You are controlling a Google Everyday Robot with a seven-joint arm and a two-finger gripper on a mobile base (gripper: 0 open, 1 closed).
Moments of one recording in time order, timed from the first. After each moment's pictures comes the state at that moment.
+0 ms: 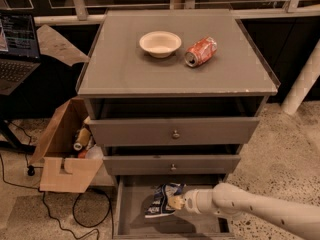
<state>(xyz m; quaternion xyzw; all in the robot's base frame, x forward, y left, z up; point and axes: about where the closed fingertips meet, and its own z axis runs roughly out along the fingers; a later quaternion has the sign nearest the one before) 0.490 -0.074 0.351 -0.13 0.91 0.34 0.22</state>
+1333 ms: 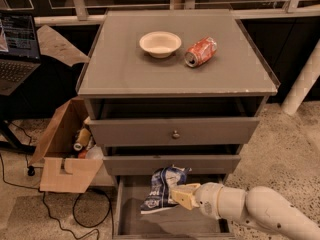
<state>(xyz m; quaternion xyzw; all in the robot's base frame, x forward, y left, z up) 0.428 -0.071 0.572 -0.23 0.83 0.37 0.36</state>
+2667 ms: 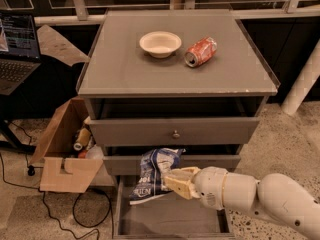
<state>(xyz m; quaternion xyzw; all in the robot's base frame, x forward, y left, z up) 0.419 -0.044 0.686 -0.30 0.77 0.38 0.42</state>
